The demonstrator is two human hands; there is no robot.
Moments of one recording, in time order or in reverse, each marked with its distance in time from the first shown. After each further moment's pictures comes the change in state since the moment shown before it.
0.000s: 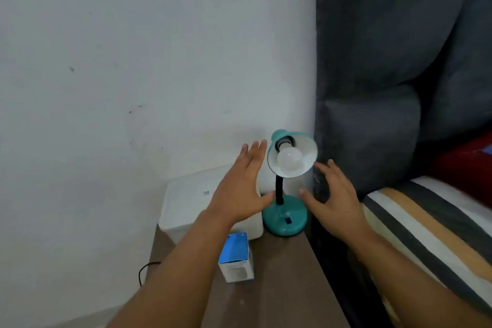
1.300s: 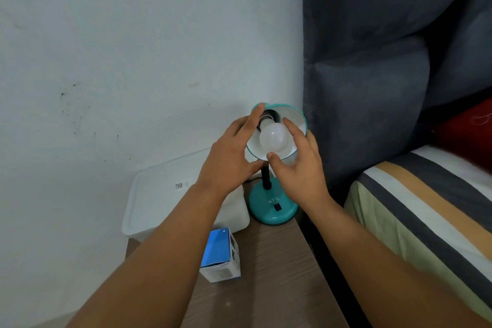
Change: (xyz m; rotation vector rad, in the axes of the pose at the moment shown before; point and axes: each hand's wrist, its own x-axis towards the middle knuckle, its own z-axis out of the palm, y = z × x) left_hand 0.066 -0.028 0.043 -0.022 0.145 0.137; right_hand 0.051 -0.007 0.050 0.353 0.118 0.026
